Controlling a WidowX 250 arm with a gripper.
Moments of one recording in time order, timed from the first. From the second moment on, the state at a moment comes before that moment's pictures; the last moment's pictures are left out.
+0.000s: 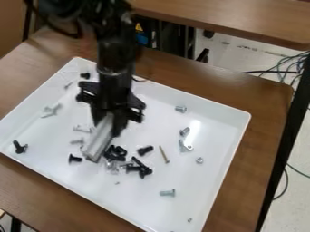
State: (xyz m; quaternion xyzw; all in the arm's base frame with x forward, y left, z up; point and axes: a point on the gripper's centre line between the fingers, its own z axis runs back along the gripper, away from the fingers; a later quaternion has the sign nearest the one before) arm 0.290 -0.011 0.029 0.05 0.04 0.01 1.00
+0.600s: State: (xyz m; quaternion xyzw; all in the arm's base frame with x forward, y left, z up) arm 0.309 -0.151 -0.018 0.00 0.08 -0.18 0.98
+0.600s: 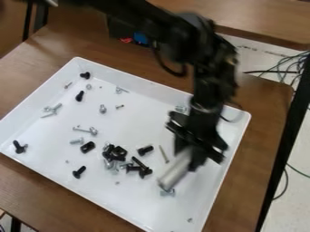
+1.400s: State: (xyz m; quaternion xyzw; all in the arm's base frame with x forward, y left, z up) arm 0.335 -0.130 -0.045 -0.07 0.10 -0.05 0.99
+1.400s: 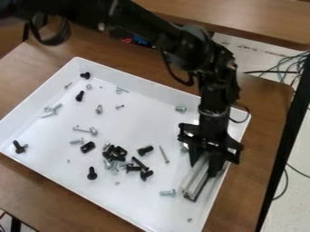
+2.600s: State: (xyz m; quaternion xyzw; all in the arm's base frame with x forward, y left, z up) arm 0.306 0.134 -0.054 -0.02 0.13 0.10 0.99
